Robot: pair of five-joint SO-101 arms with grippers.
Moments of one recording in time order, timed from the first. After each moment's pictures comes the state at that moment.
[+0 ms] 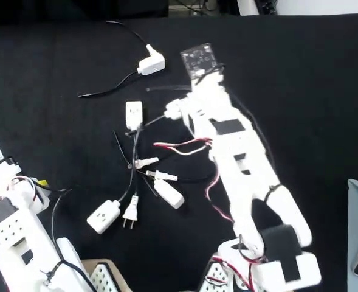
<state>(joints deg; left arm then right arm) -44.7 -58.4 70.5 58.2 -6.8 -12.4 -12.0 37.7 22.8 9.9</state>
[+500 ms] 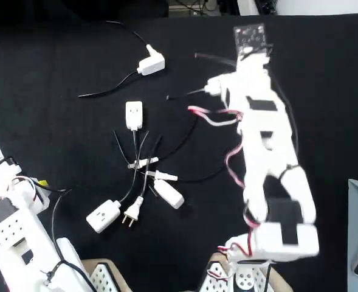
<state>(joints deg) -44.7 -58.4 70.8 58.2 -6.8 1.7 2.7 20.8 22.4 9.9</state>
